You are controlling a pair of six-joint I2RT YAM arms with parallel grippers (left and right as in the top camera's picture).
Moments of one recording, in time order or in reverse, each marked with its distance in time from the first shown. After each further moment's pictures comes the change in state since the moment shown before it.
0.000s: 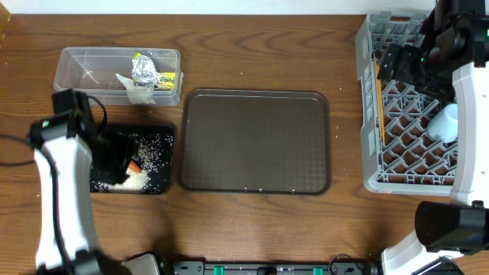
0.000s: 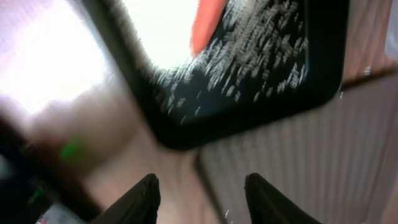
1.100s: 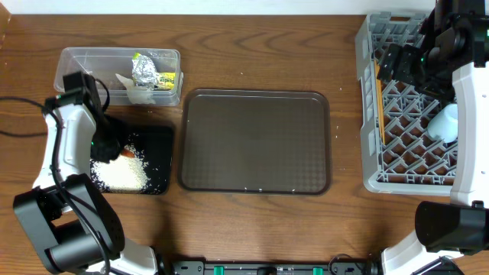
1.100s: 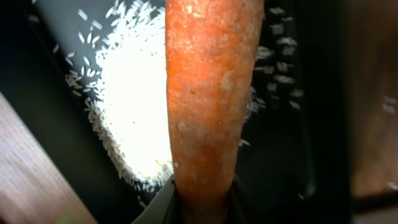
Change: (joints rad) left arm -0.005 0.325 0.041 0.274 -0.209 -0.026; right arm 0.000 0.000 0.000 0.000 0.000 0.000
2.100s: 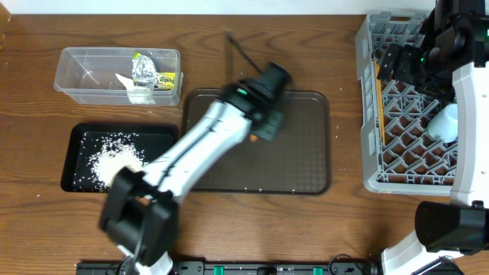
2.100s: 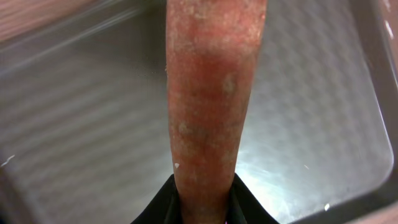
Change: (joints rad) left arm -0.911 0.090 0.301 0.090 0.003 0.690; right arm 0.000 0.000 0.000 0.000 0.000 0.000
